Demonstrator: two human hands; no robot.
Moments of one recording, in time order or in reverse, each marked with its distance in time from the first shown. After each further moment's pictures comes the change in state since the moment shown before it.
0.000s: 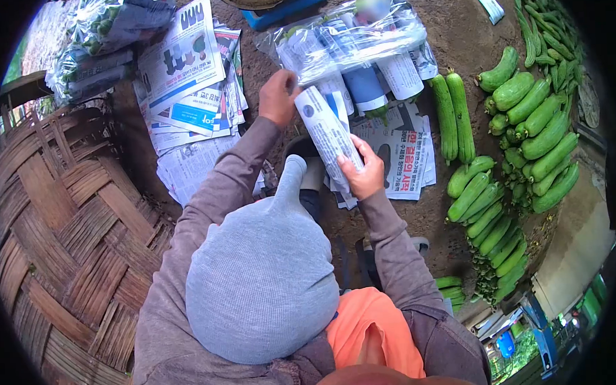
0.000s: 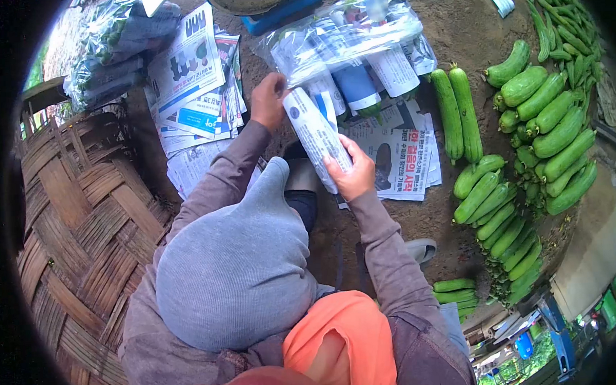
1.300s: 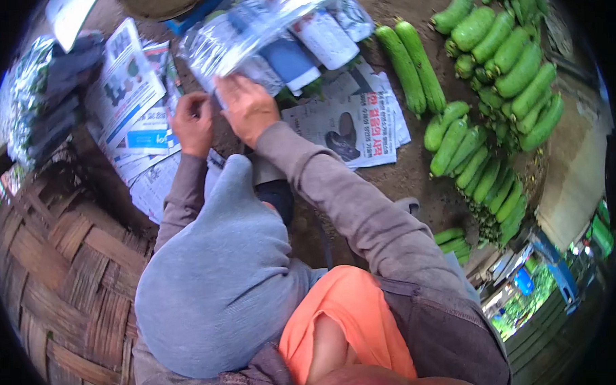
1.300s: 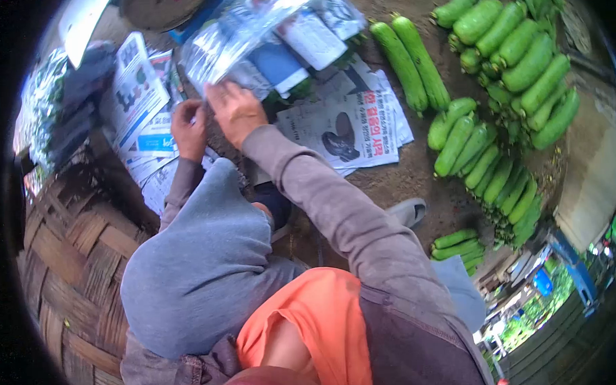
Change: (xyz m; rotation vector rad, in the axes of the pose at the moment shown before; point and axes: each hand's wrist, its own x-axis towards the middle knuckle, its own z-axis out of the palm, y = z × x) left_hand -0.029 -0.023 -0.045 -0.163 0.082 -0.039; right_hand 0.091 -0.019 0.097 -0.629 0.023 -0.619
